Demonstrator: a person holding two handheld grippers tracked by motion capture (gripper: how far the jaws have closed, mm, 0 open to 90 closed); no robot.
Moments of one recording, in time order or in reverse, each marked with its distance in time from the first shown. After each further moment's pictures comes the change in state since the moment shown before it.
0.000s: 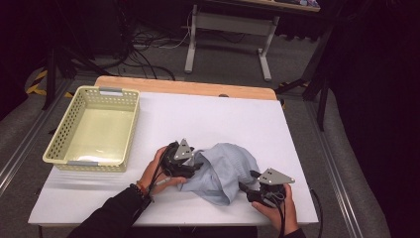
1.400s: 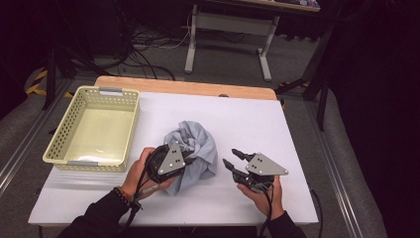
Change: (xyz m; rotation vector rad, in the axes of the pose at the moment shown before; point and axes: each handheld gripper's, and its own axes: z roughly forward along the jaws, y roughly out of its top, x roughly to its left) left arm -0.035 0.021 -0.092 -0.131 0.057 0.232; right arm 0.029 0.078 -0.004 -0.303 0.007 -0.170
